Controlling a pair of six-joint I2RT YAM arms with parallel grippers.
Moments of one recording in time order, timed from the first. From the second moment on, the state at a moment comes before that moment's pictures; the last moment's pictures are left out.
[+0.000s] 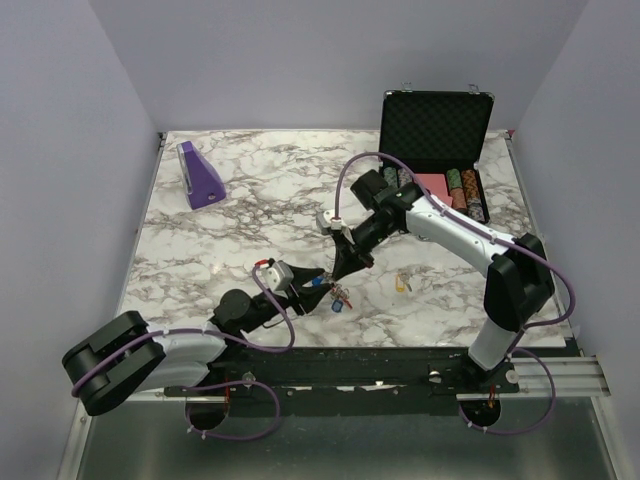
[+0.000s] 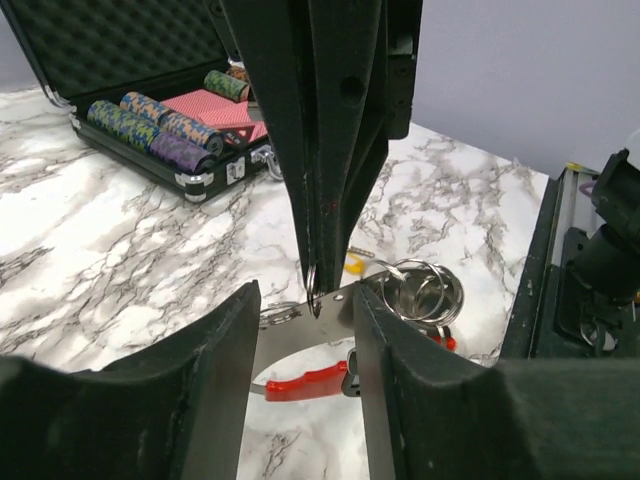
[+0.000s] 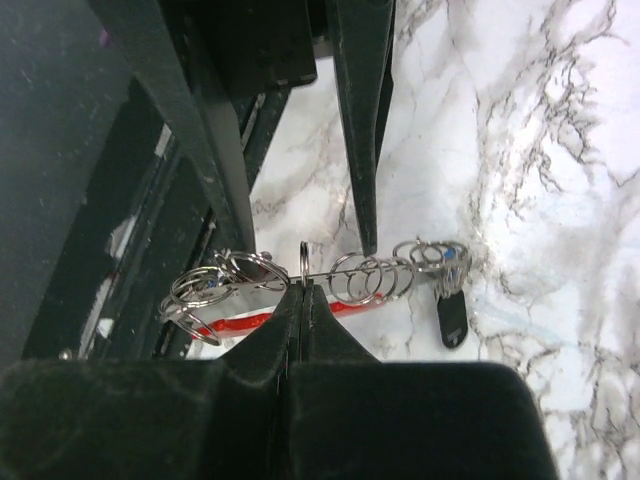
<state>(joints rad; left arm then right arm) -0.88 1.13 0.06 1.26 0.15 -0.19 0.68 1.74 1.42 -0.95 -1.02 -1.00</state>
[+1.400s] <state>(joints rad) -0.88 1.05 0.06 1.01 0.17 -0.15 0.75 1.75 1.48 -1.05 -0.77 -1.04</state>
